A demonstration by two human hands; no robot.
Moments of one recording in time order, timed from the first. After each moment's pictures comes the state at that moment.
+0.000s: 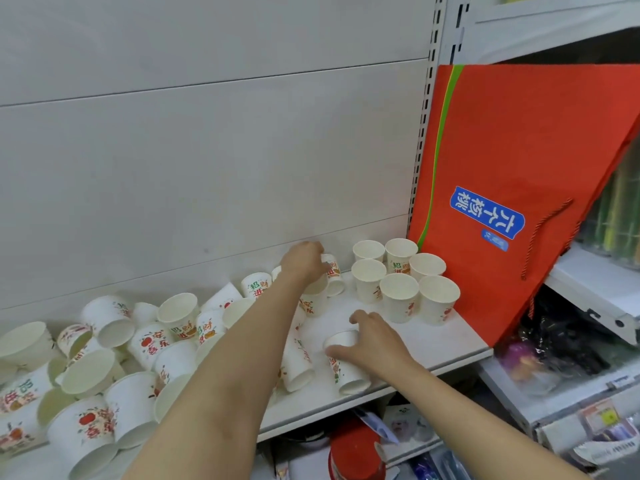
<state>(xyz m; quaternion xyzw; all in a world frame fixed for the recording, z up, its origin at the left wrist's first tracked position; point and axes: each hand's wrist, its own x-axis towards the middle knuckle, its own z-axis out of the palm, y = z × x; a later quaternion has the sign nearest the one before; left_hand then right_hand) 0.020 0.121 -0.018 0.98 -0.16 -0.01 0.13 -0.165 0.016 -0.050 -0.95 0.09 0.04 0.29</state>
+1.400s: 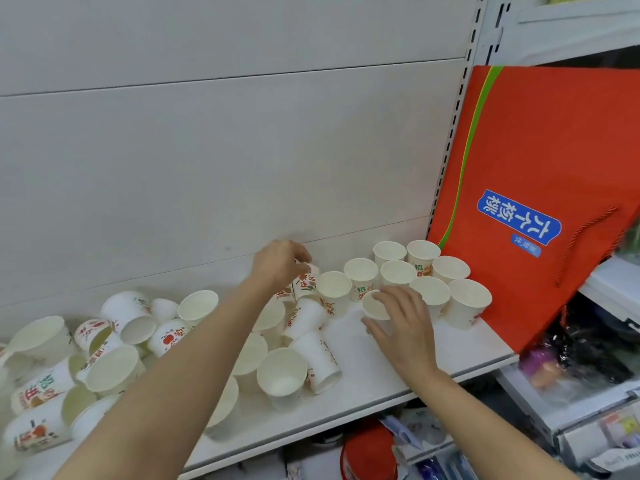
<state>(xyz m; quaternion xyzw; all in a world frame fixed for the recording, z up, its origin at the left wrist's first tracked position) 0.014 0.217 0.002 0.97 -0.18 0.04 0.18 -0.138 0.006 -0.091 -0.90 -0.03 -0.40 0.19</state>
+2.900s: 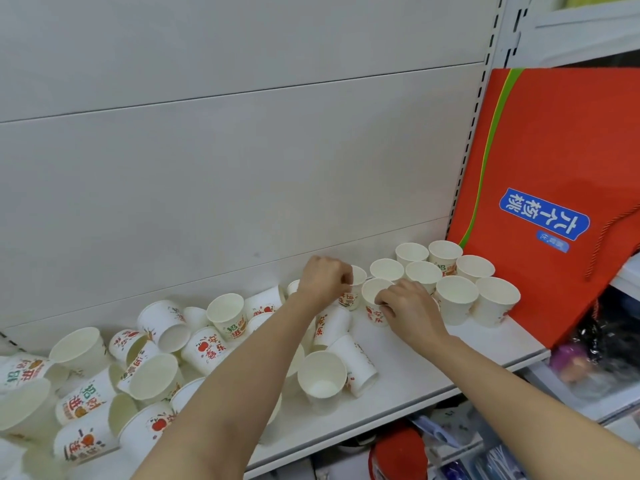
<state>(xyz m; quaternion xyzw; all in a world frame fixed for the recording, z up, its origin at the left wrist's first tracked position) 0.009 0.199 -0.026 0.93 -0.33 0.10 0.10 -0.104 0.030 -0.061 -0.96 -0.07 -0.26 0.11</state>
